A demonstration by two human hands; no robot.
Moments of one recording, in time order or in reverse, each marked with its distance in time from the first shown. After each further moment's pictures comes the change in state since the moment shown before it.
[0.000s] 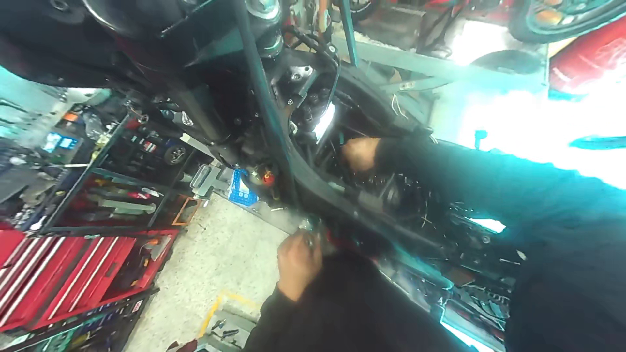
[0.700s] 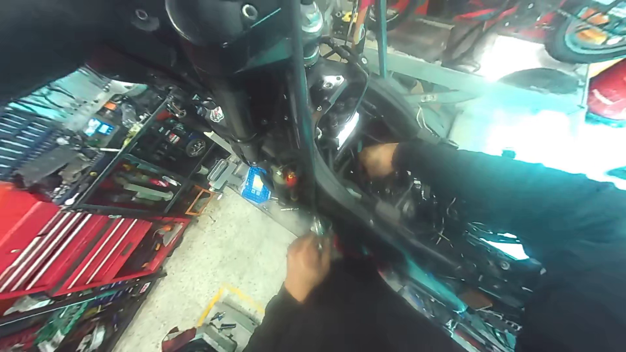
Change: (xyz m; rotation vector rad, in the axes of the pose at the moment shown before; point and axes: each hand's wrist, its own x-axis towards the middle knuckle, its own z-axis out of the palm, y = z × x) left_hand -0.001 -0.004 -0.003 -0.082 0.015 -0.002; right_hand 0.006 0.005 -0.011 -0.048 -0.081 -0.067
